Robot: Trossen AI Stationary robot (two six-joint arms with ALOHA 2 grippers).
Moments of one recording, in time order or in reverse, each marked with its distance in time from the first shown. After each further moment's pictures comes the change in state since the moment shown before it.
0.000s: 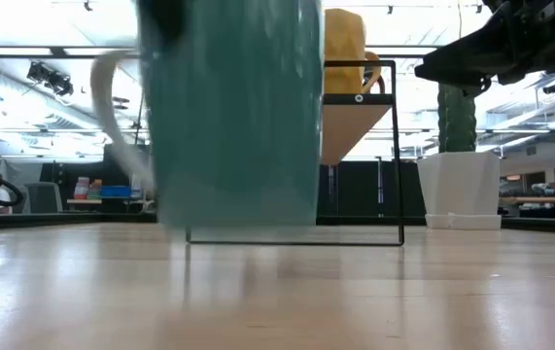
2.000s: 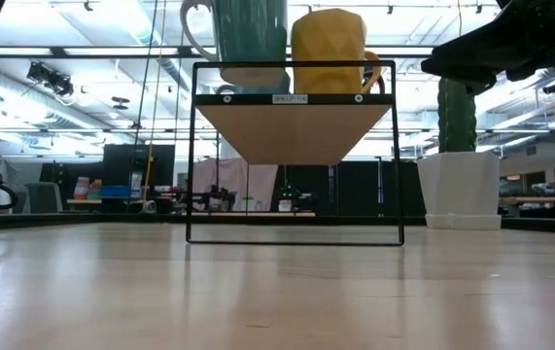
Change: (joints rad) left arm 0.445 -0.201 0.360 -0.514 0.097 0.275; right arm 0.043 0.000 -0.001 0.000 0.000 0.001
